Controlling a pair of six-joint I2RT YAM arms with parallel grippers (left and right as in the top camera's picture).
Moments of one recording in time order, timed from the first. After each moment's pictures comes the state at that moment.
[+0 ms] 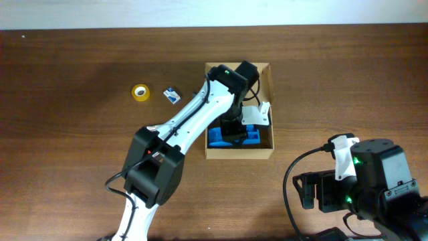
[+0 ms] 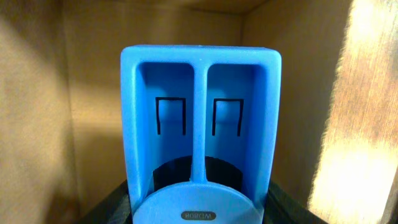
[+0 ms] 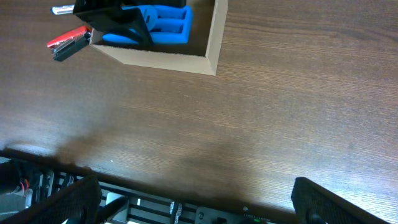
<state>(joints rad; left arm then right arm) -0.67 2.20 1.93 -1.30 0.25 0.86 0.32 0.87 1.36 -1.53 -0.10 0.25</state>
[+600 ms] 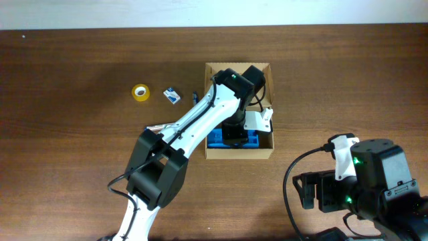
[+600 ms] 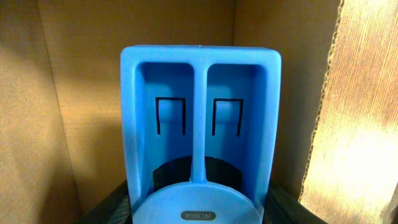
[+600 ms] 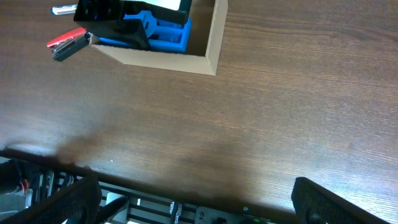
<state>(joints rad) -0.70 2.20 1.93 -1.32 0.18 0.87 0.32 0.87 1.36 -1.53 -0.10 0.25</state>
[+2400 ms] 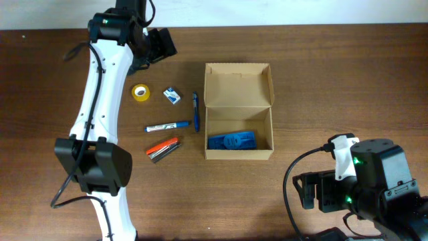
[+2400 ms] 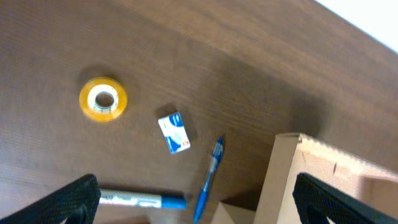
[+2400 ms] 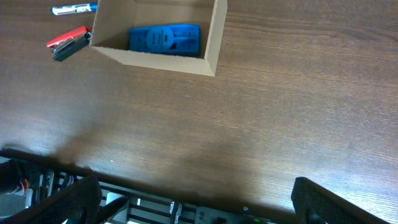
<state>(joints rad) -0.14 2.12 2.26 -1.27 0.04 -0.58 0.32 0.87 1.36 -1.53 -0.10 0.25</state>
